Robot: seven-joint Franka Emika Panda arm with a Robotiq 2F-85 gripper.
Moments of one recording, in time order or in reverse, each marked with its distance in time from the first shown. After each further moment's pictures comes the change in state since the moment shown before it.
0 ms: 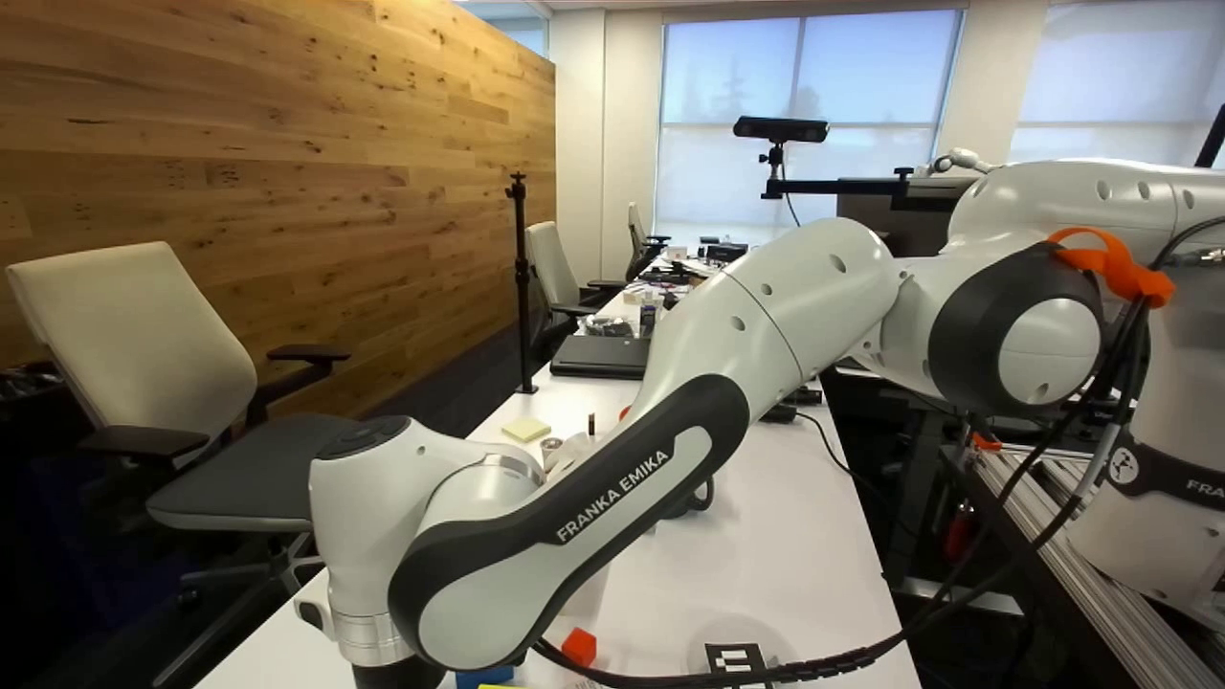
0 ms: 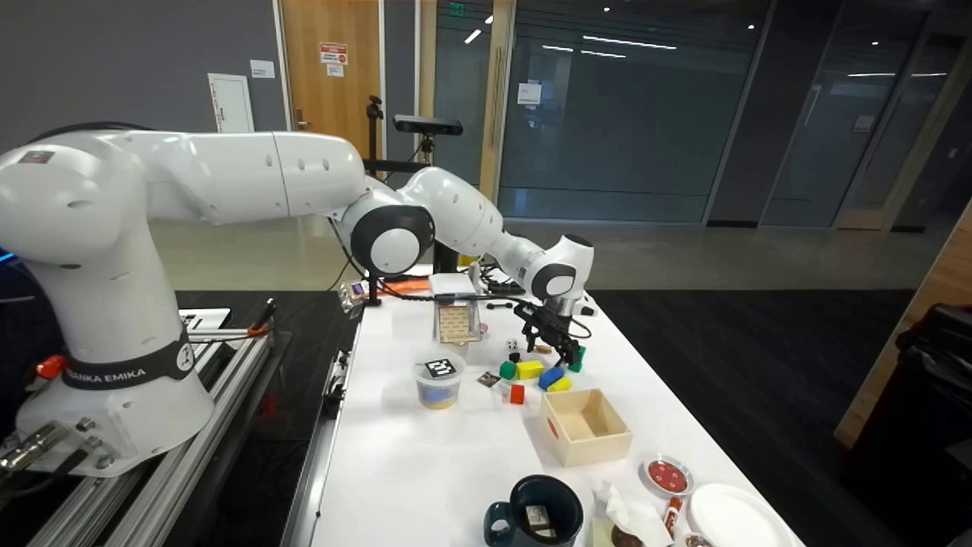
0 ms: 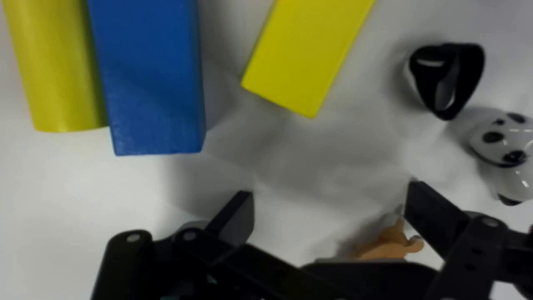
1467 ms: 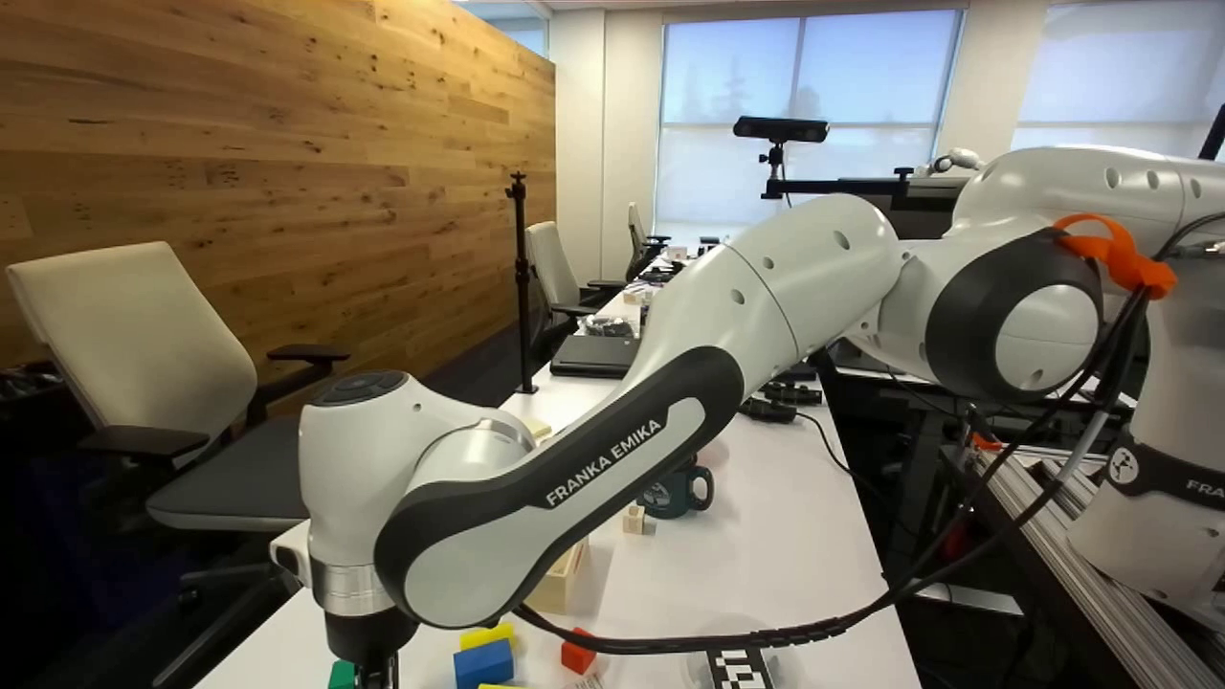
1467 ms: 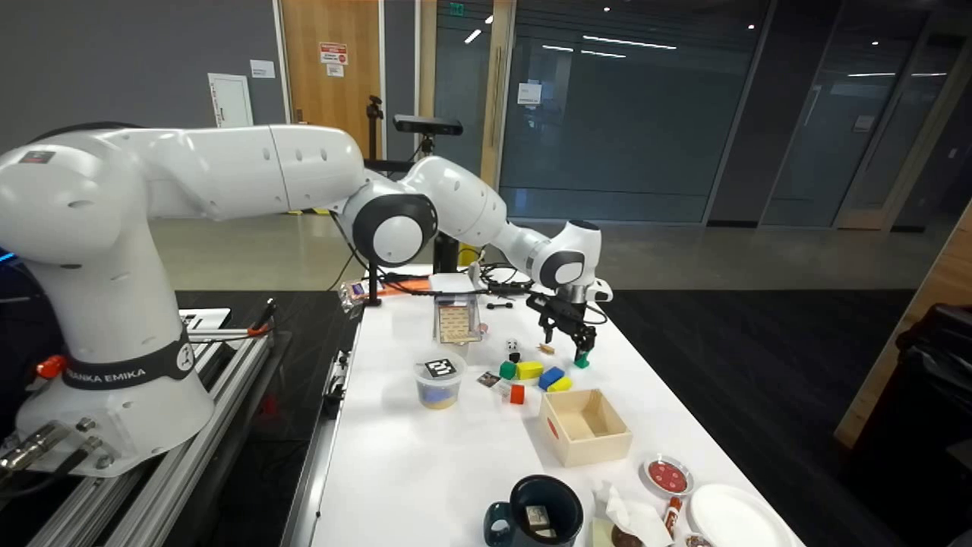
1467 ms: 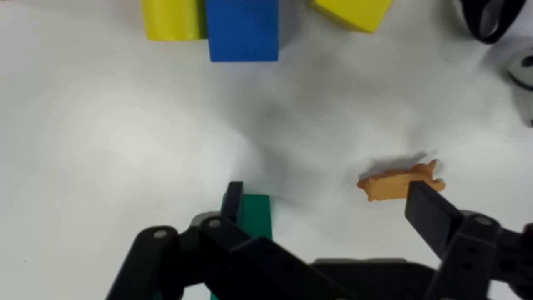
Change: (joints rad) arm 0.002 -0.040 -0.046 0.004 -0.005 0.066 0.004
